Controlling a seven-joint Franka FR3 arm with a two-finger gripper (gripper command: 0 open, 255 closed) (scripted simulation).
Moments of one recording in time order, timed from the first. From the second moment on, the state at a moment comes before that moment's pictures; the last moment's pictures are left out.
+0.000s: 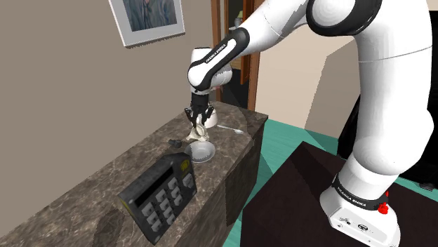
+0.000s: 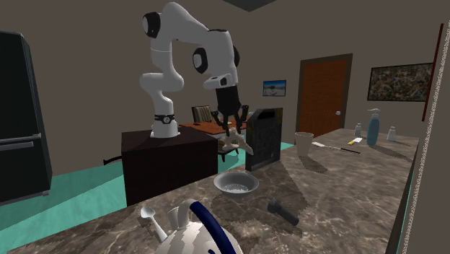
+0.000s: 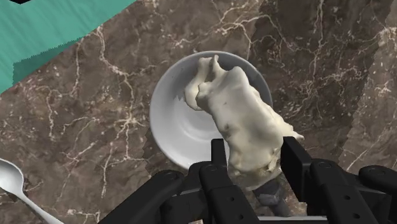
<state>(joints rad) -0.12 0.43 0.29 -1.91 0.08 2.36 0.39</state>
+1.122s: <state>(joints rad) -0.12 0.60 0.25 -1.79 0.05 2.40 0.36</state>
